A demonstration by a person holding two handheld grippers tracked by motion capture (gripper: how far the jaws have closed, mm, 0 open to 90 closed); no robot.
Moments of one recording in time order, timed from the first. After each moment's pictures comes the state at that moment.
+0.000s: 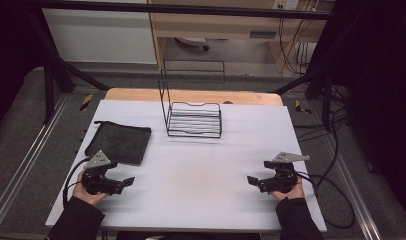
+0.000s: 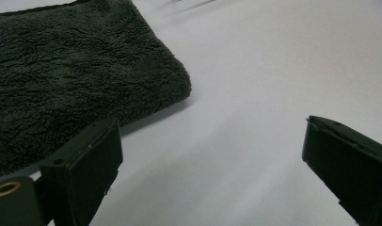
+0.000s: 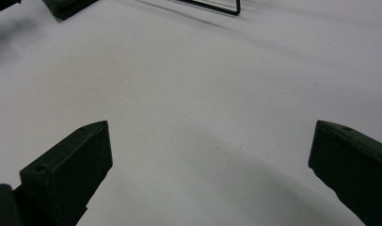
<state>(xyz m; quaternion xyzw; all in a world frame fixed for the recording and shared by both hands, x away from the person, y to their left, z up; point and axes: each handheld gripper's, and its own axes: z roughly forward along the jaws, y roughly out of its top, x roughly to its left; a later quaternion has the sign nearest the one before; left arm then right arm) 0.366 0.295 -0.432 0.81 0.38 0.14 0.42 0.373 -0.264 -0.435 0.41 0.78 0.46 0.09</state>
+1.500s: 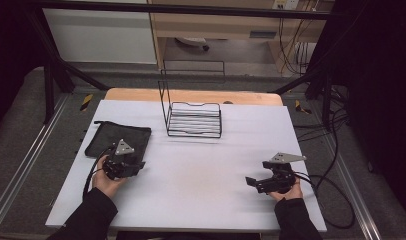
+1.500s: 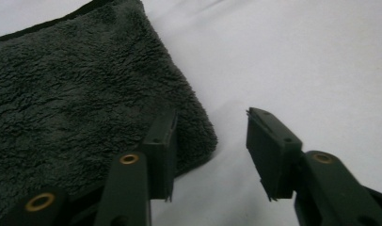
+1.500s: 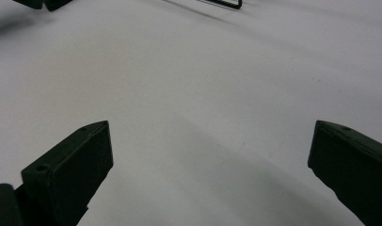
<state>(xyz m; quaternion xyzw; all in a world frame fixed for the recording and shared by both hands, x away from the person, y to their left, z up) 0.407 0.246 -0.434 0.84 0.40 0.19 0.32 0.372 -0.258 -0.436 0.41 0.79 0.44 0.10</state>
